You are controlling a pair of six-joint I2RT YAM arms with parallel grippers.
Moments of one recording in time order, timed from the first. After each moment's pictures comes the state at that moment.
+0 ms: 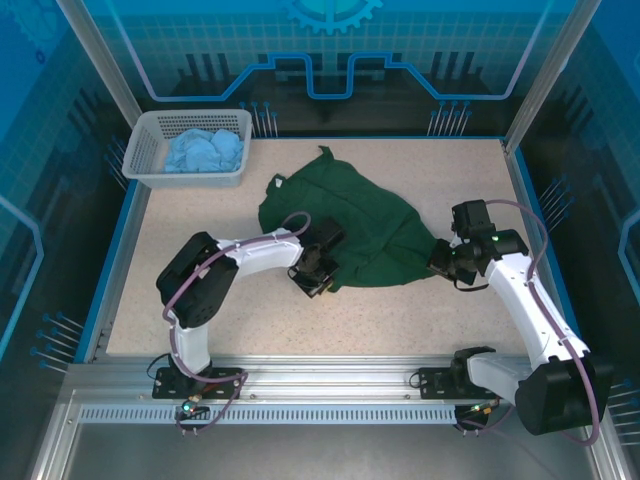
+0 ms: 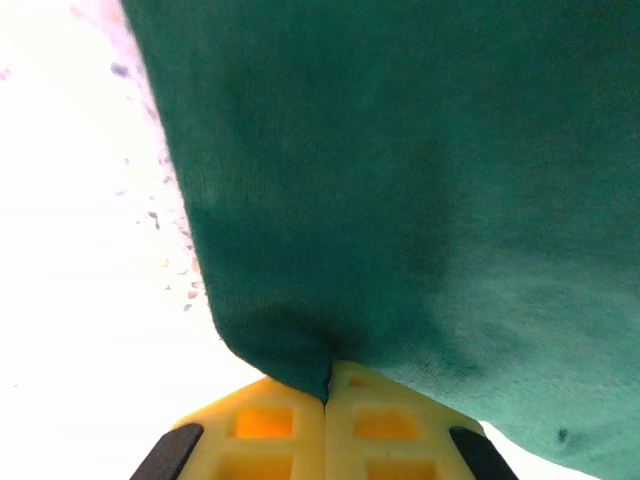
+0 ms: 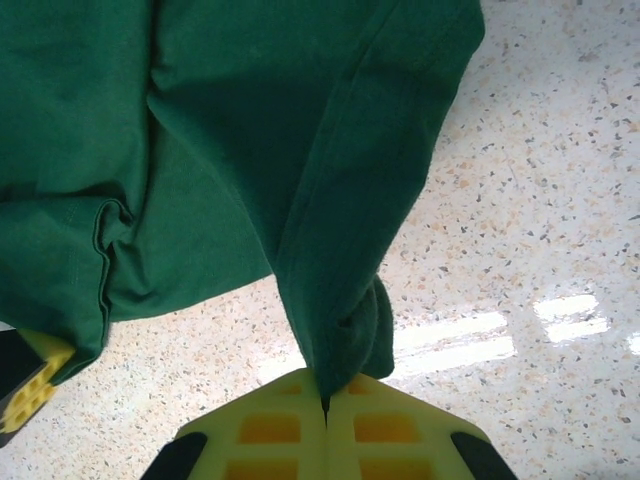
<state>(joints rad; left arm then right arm) -0.72 1.88 1.24 -0.73 0.17 -1.53 0.12 1.11 0.95 -1.05 -0.13 0.59</state>
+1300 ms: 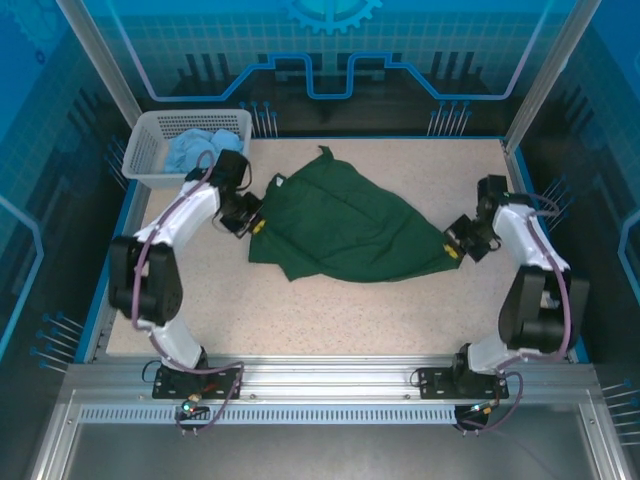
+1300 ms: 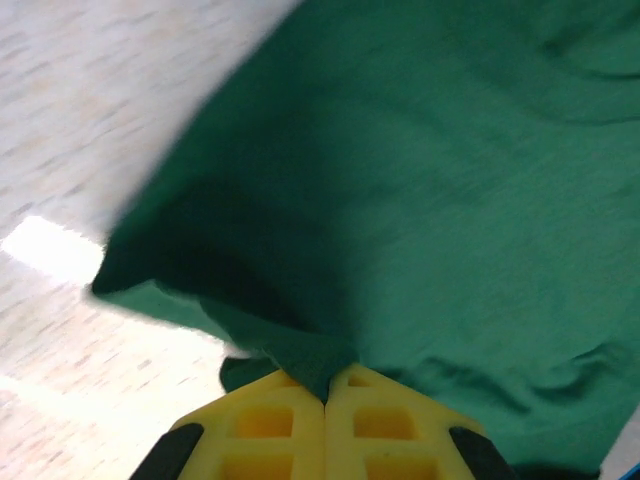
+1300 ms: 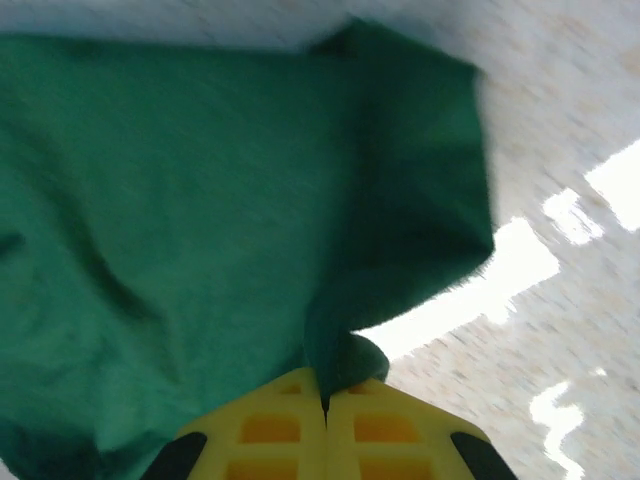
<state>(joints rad) -0.16 1.80 1.47 -0.92 0.24 -1.04 -0.14 1.59 1.20 -1.02 -0.24 0.76</state>
